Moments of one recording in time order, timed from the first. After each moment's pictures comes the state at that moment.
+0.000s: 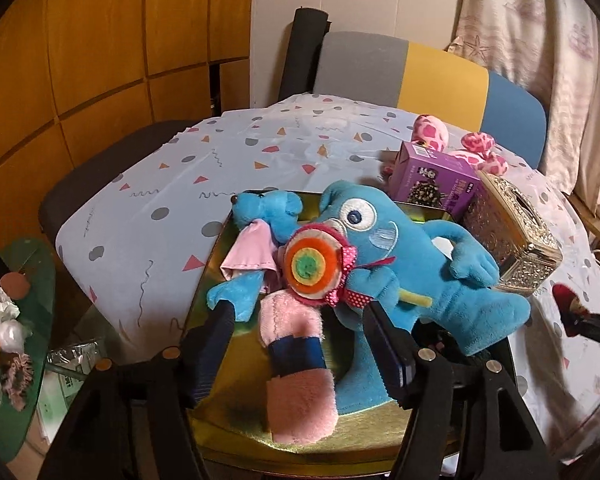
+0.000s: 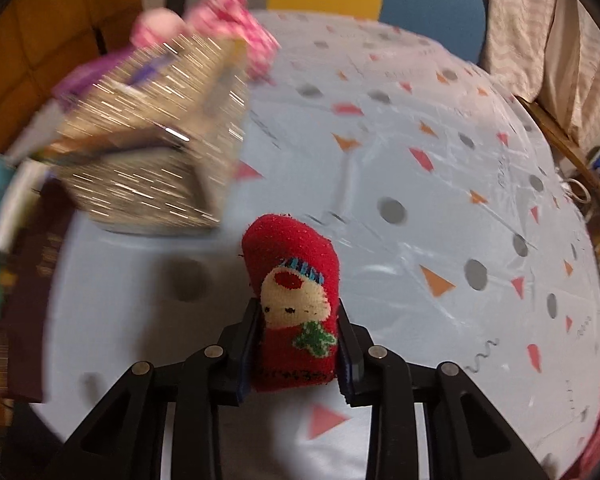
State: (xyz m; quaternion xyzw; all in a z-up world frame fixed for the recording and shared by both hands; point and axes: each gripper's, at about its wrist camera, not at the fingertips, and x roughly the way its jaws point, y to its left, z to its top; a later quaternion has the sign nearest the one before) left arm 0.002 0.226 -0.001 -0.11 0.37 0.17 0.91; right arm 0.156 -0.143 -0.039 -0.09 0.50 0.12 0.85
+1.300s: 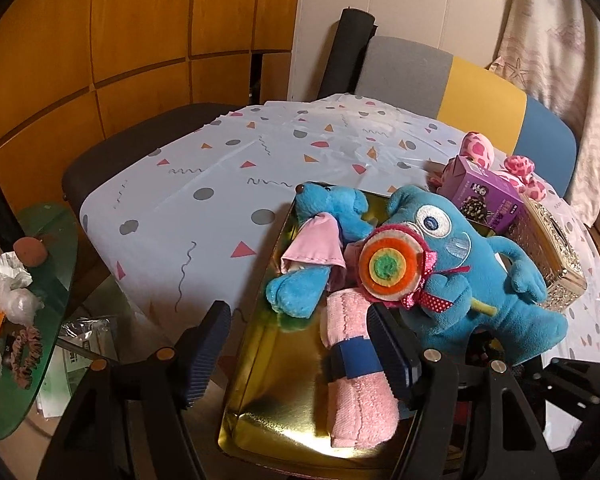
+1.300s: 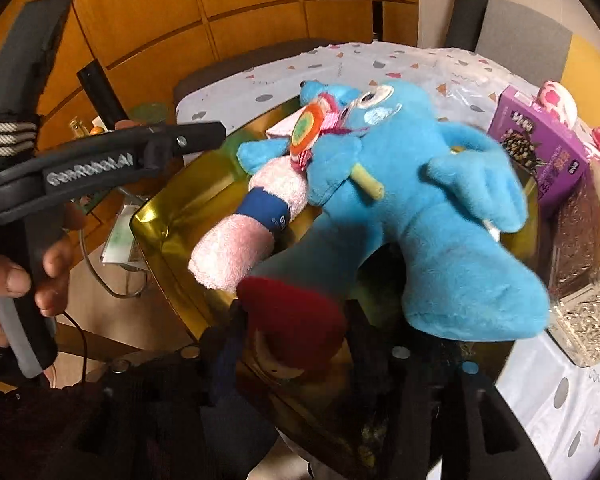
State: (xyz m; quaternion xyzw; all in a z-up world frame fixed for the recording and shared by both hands) left arm -0.016 0.269 -0.014 -0.15 0.36 0.22 0.89; right arm 0.043 0.114 -0.043 -0.21 0.45 0.46 0.73
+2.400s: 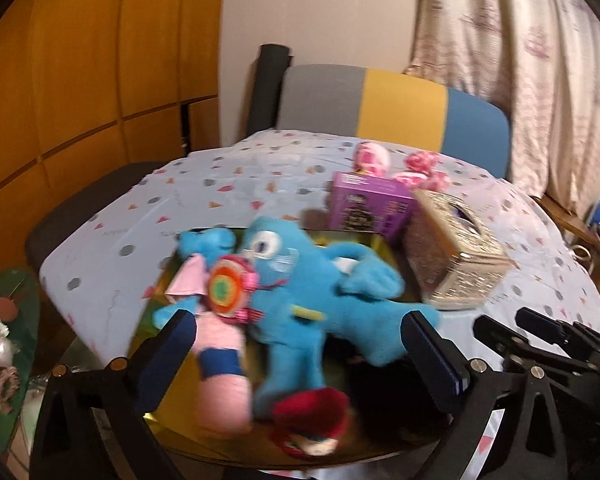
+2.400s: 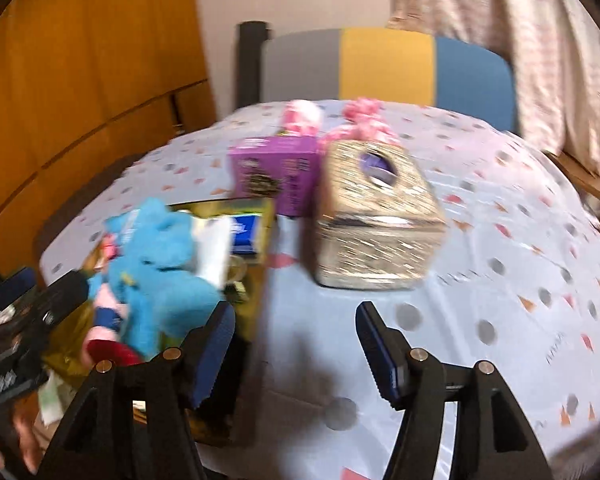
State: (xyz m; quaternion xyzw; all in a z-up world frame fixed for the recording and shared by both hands) left arm -0.004 0.163 0.028 -0.09 0.31 0.14 0.94; right arm 0.072 -0.017 0.006 -0.04 0.38 0.17 0.91
